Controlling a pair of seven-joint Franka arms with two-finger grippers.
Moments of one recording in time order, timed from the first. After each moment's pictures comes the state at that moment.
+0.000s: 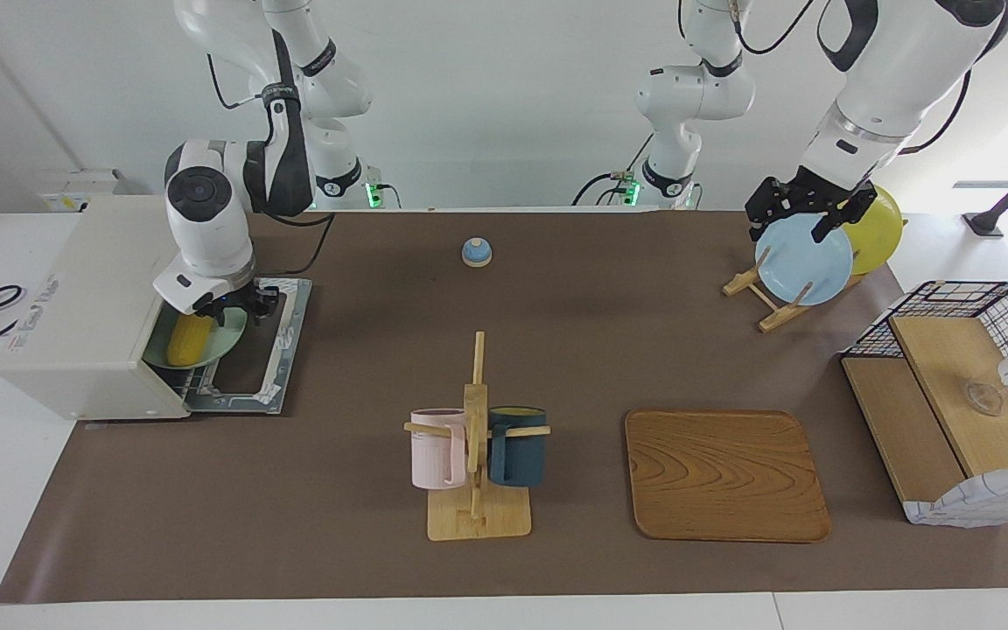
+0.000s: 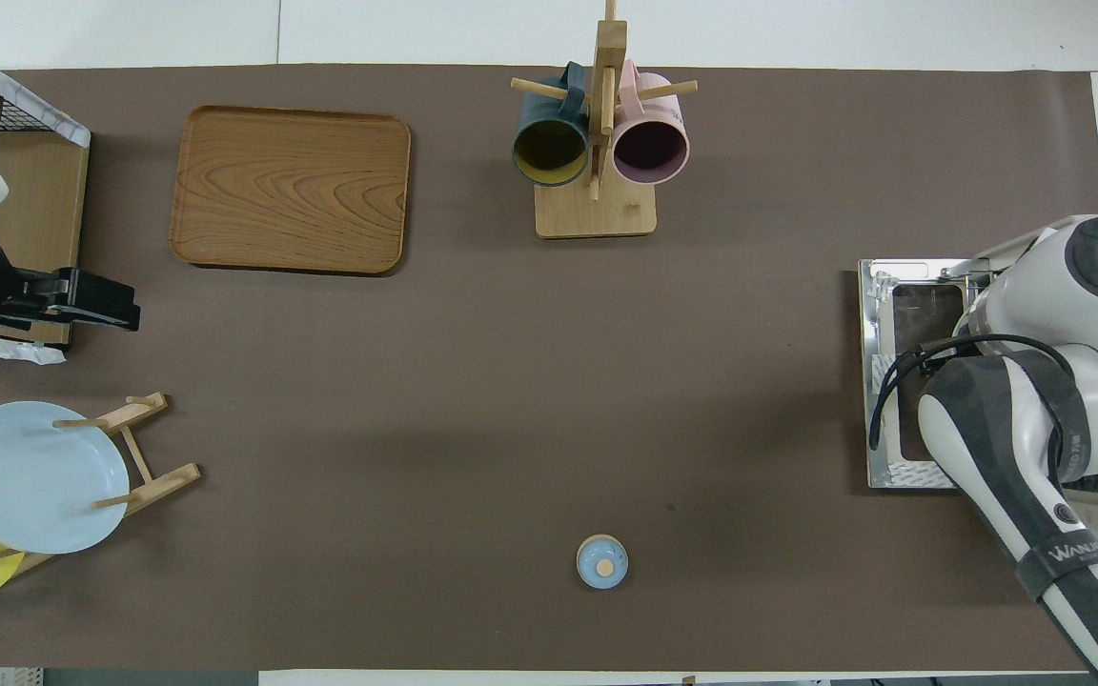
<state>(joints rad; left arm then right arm) -0.11 -0.05 -0.03 -1.65 -0.03 1.56 -0.04 -0.02 0.03 0.02 -2.11 -0.29 2.01 0.00</state>
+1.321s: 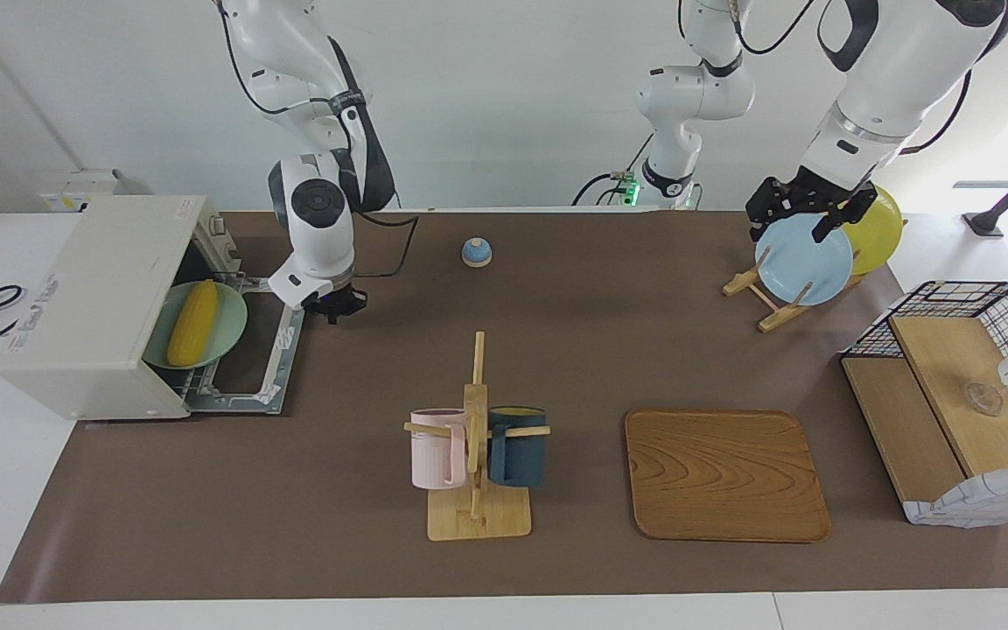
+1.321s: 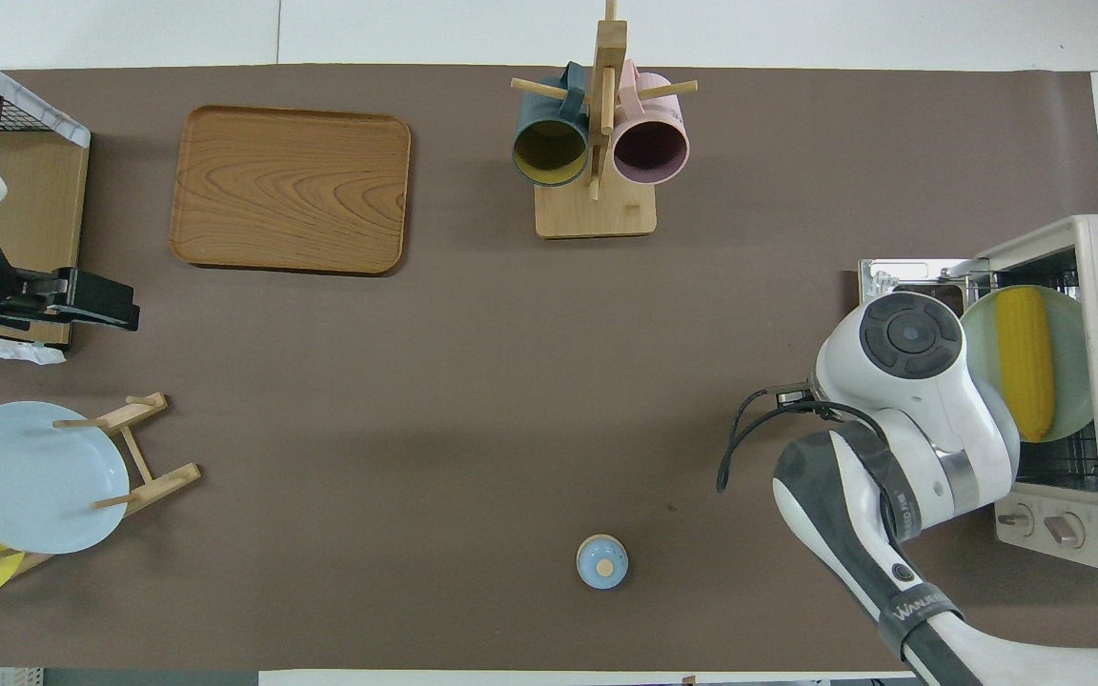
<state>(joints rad) -0.10 -0.05 -0.03 -1.65 -0.03 1.56 -0.04 0.19 0.03 0.03 -2.33 -0.21 2.18 0.33</state>
